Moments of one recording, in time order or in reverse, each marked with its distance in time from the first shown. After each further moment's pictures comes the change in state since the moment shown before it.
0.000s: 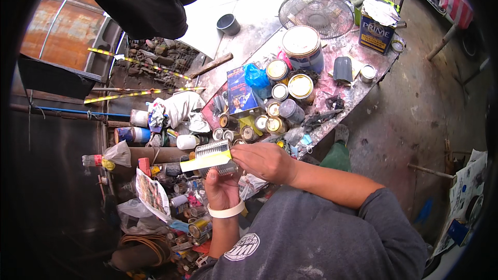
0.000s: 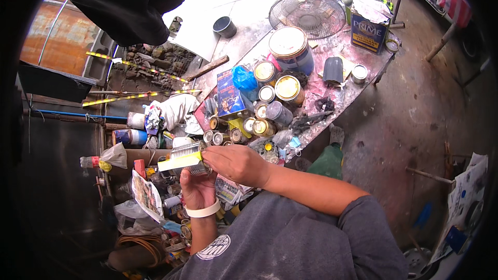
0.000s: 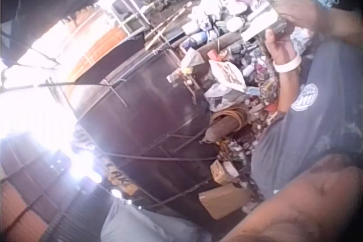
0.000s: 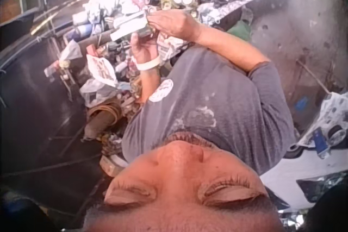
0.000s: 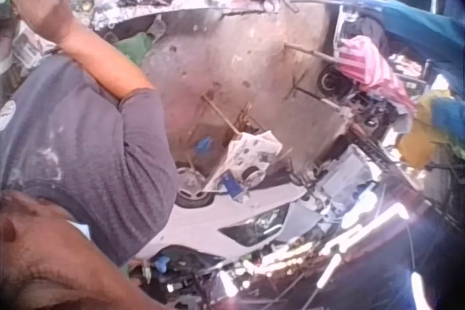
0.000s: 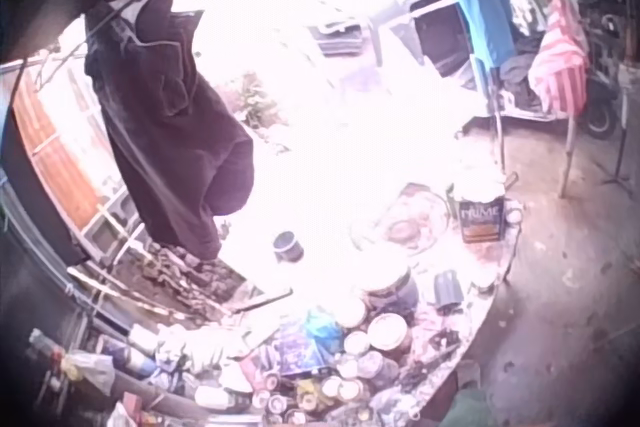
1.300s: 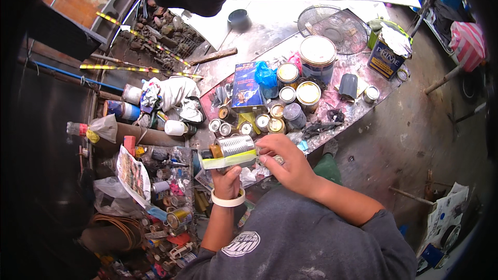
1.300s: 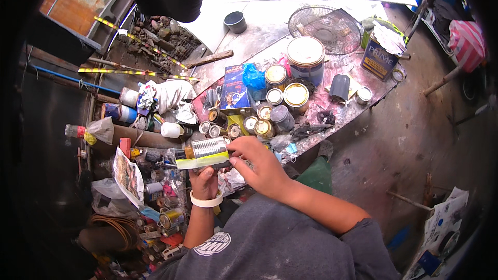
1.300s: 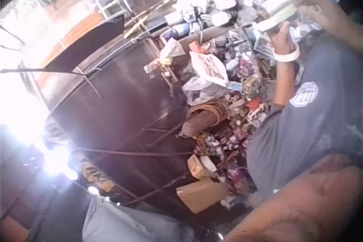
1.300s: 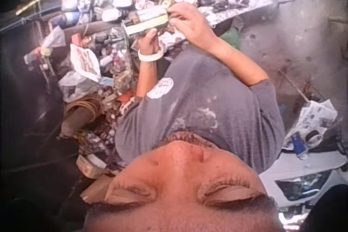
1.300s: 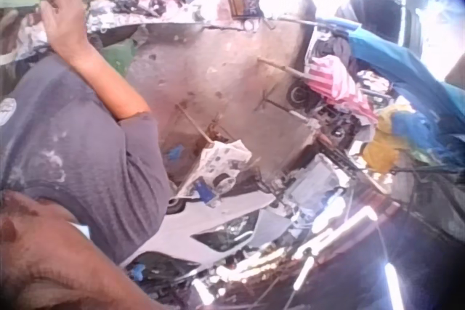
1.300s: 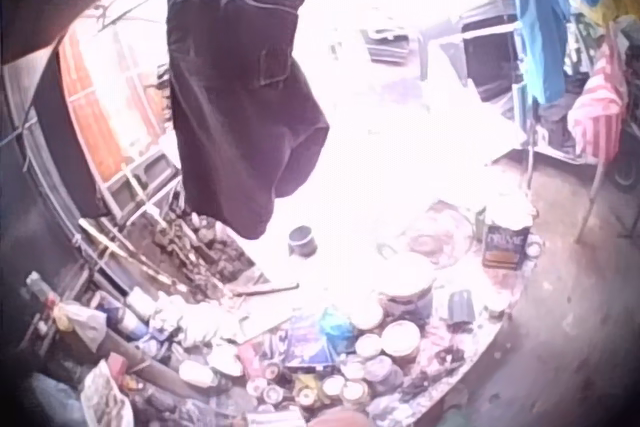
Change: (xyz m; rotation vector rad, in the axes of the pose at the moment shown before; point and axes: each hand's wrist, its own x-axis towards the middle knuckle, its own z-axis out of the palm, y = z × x) left_hand 0.002 -0.029 -0.050 0.110 -0.015 0.099; right_hand -0.002 -0.031 -0.023 0.402 -0.181 0.649
